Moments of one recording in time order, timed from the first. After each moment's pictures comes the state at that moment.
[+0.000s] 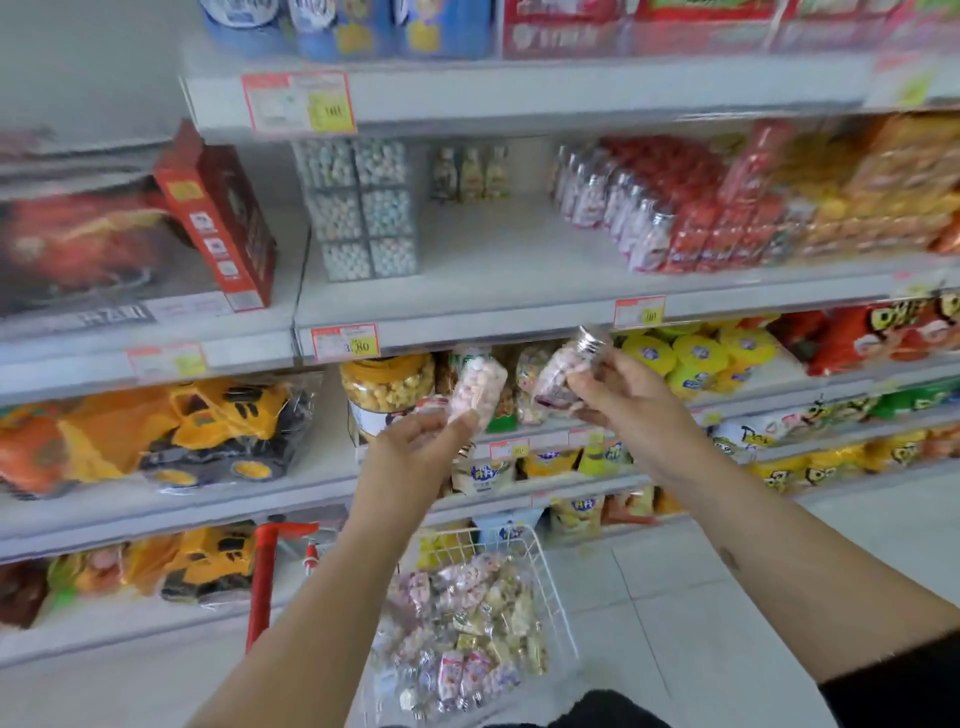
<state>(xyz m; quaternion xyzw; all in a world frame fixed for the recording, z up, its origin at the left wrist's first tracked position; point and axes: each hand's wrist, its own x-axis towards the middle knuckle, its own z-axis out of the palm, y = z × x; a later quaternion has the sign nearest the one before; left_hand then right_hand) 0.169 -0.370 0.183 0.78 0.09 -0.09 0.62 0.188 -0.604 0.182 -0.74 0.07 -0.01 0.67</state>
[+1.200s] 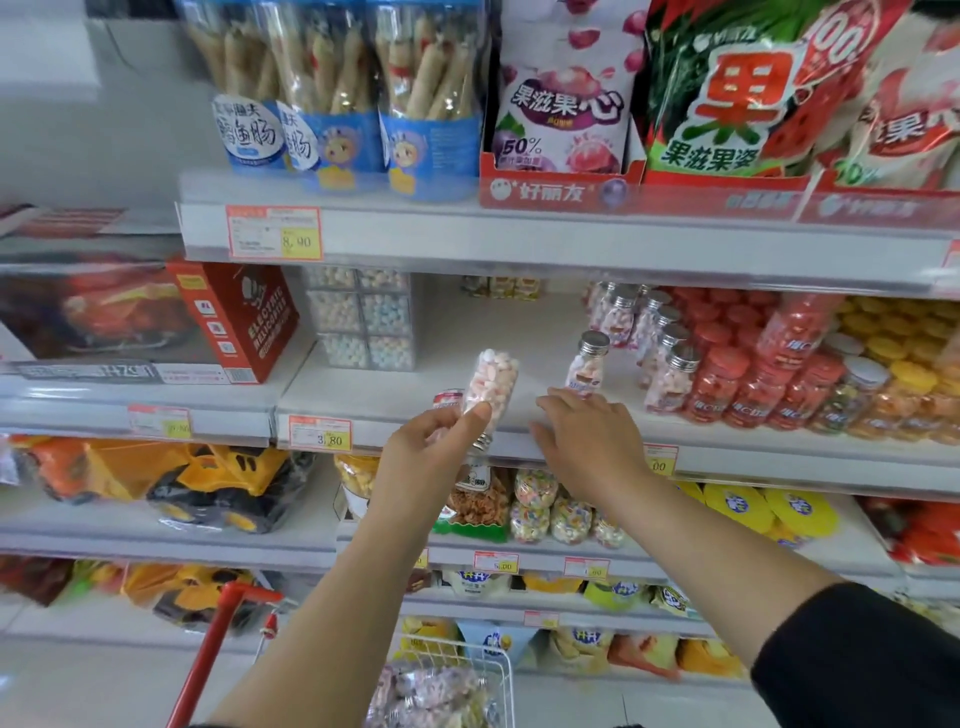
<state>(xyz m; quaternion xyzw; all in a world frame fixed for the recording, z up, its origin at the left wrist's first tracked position) 0.259 -0.460 0.238 0.76 0.13 0.03 0.64 0.341 -0.640 0.200 -0.99 -0.13 -0.04 0.04</state>
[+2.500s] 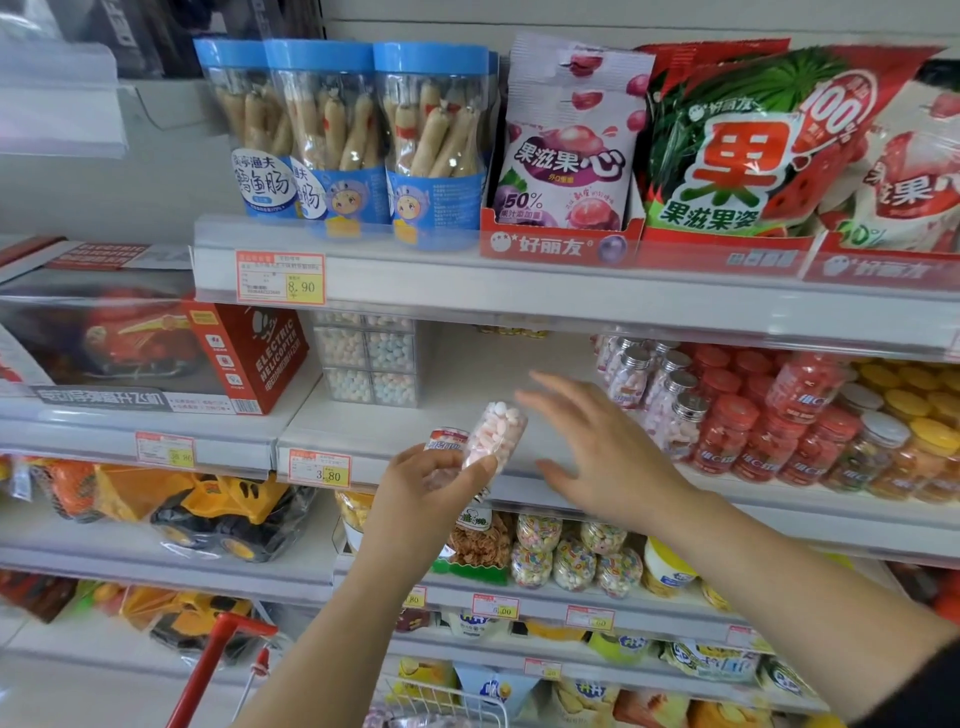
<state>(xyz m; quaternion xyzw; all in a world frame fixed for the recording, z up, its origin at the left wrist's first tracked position) 0.267 -0.459 0.238 0.81 0.11 0.05 0.57 0.347 -0.663 0.249 -0.91 -0.36 -0.14 0.15</state>
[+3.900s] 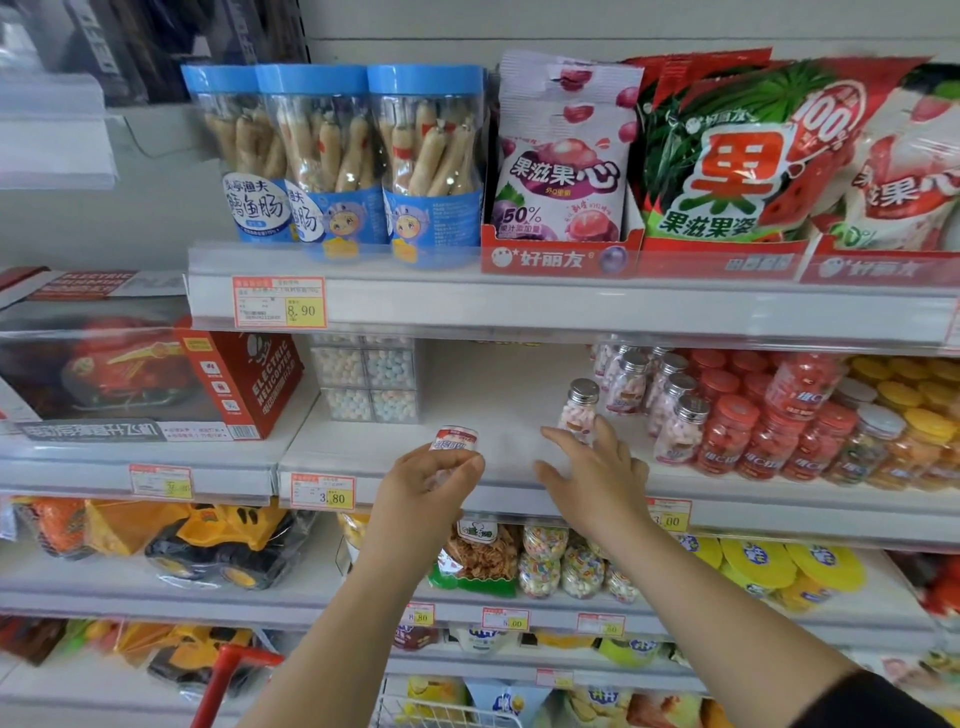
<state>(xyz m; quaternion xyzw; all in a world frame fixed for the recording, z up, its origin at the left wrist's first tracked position) 0.277 -0.447 0.246 0.77 0.10 0.05 0.63 0.351 -0.634 0.202 -0.98 -0.02 -0.01 0.19</state>
